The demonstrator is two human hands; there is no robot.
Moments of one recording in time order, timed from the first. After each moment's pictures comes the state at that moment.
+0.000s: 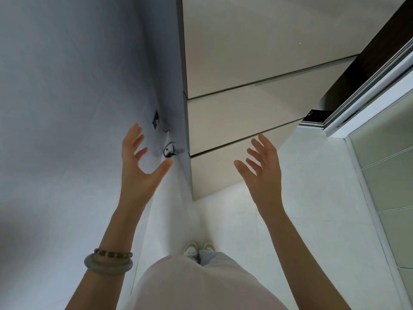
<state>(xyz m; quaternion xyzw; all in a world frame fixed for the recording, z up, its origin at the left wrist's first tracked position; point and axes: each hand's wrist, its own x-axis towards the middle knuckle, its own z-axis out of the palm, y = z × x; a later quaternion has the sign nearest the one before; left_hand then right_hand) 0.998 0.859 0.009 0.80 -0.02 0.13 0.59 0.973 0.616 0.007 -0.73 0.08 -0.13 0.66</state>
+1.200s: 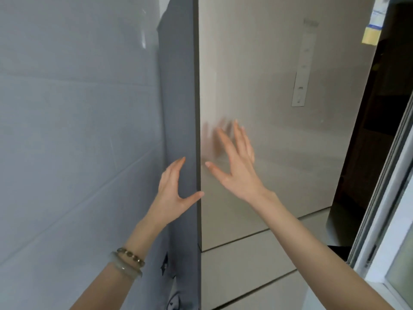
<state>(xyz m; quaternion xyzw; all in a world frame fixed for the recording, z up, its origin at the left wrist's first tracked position) 1.164 0.851 0.206 0.83 -0.25 0.30 0.39 1.135 0.656 0.281 -0.86 -0.22 -0.38 0.26</state>
